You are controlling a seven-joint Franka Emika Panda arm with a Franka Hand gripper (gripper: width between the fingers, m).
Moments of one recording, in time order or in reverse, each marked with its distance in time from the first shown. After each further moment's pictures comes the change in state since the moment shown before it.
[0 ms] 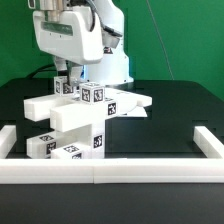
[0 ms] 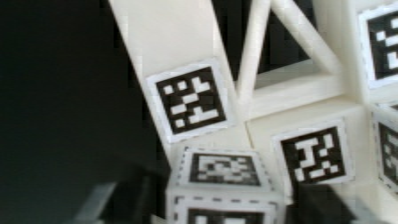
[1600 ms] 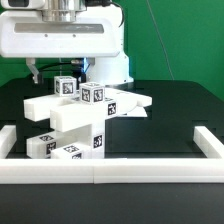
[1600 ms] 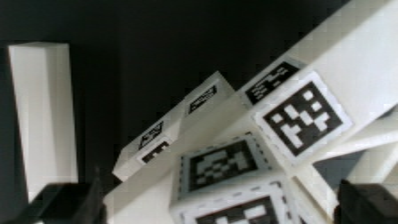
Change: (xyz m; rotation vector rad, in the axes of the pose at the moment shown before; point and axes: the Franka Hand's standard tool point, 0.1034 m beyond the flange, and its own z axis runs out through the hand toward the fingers) arm 0.010 0.006 0.000 -0.026 0.024 -1.213
